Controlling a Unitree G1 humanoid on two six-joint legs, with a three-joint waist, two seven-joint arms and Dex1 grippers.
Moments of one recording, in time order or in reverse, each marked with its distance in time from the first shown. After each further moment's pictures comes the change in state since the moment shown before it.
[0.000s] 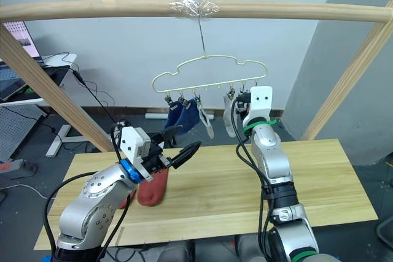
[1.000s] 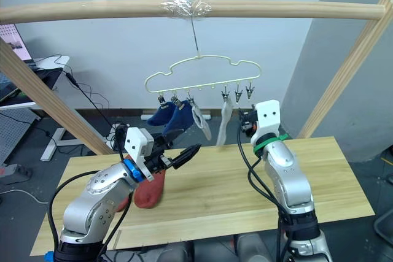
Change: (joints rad) left arm -0.026 -0.002 -0.001 0.069 0.014 0.003 -0.020; right arm 0.223 -0.098 0.066 -0.370 0.032 0.164 0.137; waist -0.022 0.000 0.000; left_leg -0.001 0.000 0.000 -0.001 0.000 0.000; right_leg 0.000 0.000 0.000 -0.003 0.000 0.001
